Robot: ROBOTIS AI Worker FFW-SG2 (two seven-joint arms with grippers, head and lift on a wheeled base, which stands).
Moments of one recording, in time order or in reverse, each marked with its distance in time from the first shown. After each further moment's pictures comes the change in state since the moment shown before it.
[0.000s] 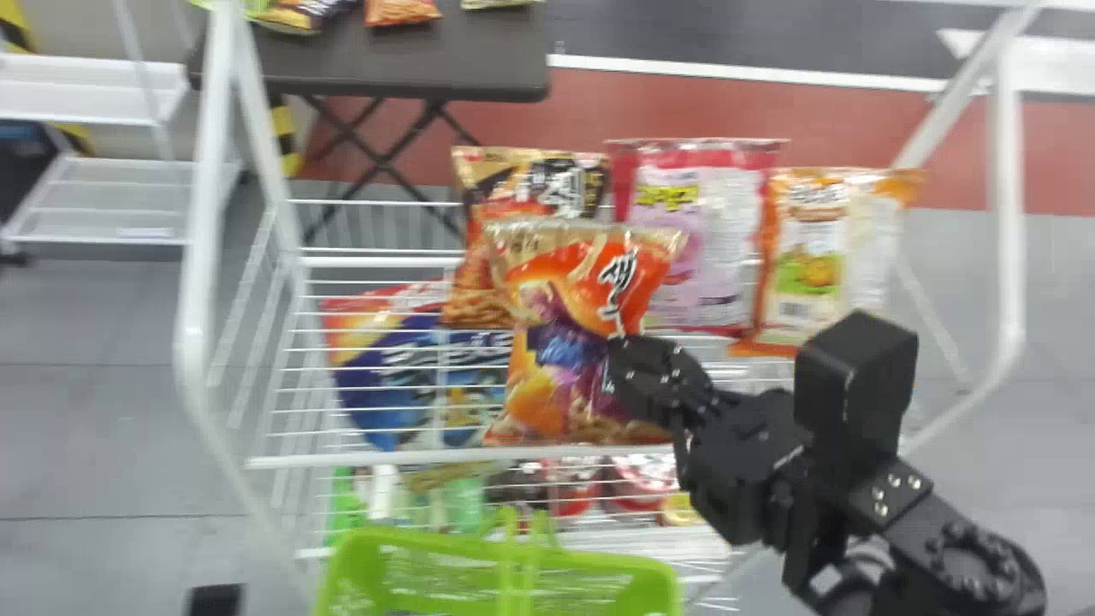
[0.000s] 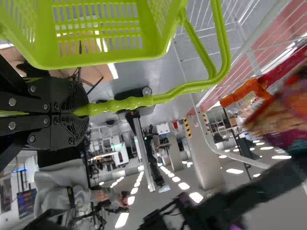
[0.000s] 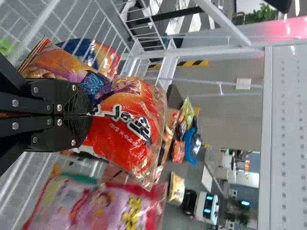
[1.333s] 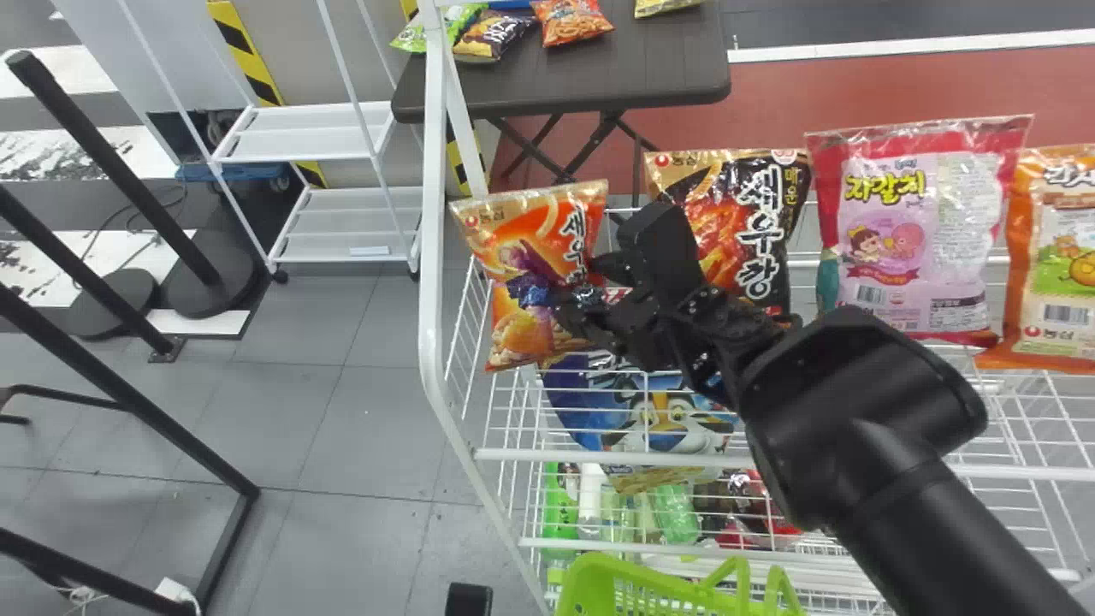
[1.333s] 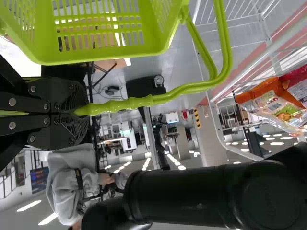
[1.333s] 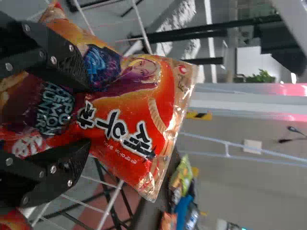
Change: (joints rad) left arm -0.011 0.041 -0.011 0.055 0.002 0.055 -0.094; right arm -0.924 0.212 0.454 1.227 -0.046 -0.311 -0.033
